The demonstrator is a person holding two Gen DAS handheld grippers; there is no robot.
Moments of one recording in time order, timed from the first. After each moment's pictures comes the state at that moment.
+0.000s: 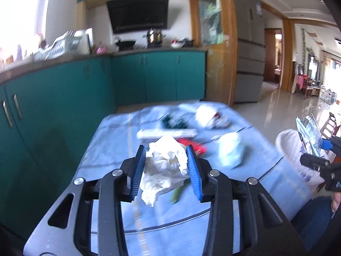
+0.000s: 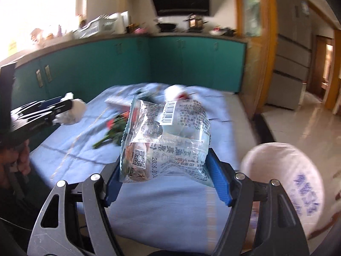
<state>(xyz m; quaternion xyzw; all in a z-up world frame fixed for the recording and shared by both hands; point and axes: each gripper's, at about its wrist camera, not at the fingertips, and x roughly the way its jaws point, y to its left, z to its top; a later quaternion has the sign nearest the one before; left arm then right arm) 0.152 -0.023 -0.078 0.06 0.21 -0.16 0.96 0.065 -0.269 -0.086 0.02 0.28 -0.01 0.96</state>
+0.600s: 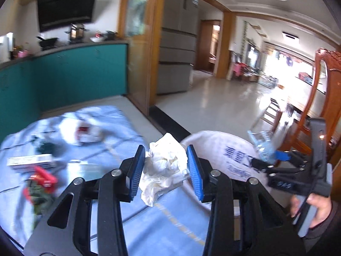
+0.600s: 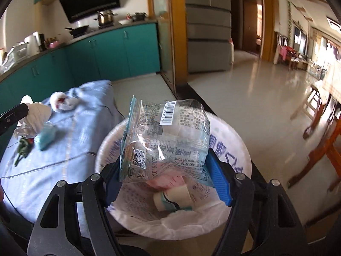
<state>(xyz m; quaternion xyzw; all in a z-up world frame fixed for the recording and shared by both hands) 0.149 -0.239 -0.088 0.06 0.26 -0.40 0.88 0.024 -0.450 -0.136 0.12 0.33 -0.22 0.91</state>
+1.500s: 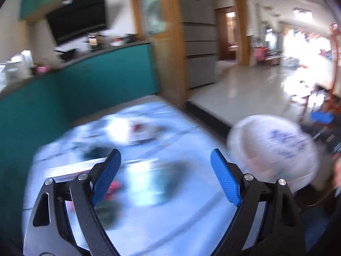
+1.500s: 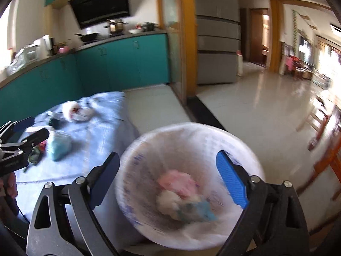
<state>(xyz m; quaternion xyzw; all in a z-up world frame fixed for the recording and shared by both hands) 0.195 -0.165 -0.099 0.16 0.23 -0.27 0.92 0.058 -0.401 -0.100 0.09 0.29 -0.16 0.94</state>
